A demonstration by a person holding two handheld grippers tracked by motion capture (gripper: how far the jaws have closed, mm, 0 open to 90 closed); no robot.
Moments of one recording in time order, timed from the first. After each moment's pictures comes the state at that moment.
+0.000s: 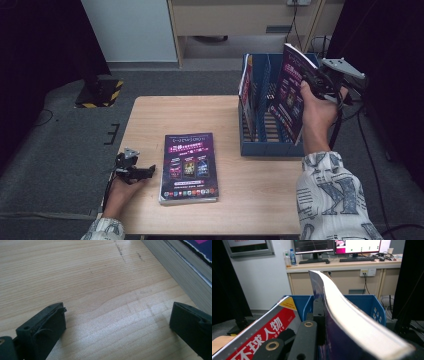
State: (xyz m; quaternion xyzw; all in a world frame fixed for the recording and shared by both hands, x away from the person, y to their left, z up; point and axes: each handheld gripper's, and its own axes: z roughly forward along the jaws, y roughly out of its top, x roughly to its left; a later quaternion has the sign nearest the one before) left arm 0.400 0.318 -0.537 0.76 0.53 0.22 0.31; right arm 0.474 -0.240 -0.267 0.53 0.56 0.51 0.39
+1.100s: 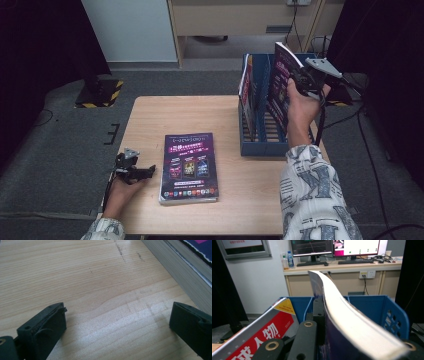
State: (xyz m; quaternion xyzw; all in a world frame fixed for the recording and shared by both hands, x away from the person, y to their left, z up) left arm 0.399 0.317 -0.537 0.75 0.54 0.22 0.31; right arm 0.511 -0.218 -0.293 0.53 0.55 0.51 0.40
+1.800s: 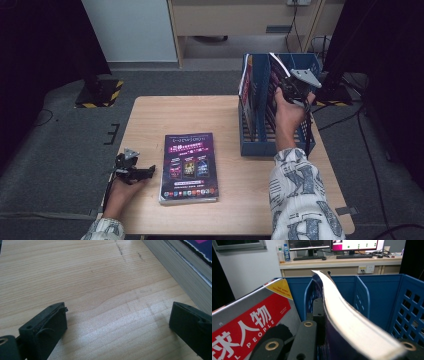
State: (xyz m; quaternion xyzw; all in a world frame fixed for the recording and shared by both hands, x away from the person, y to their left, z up) left arm 0.398 0.317 -0.537 0.75 0.54 0.22 0.31; right arm 0.529 -0.202 -0.340 0.53 0.55 0.50 0.42
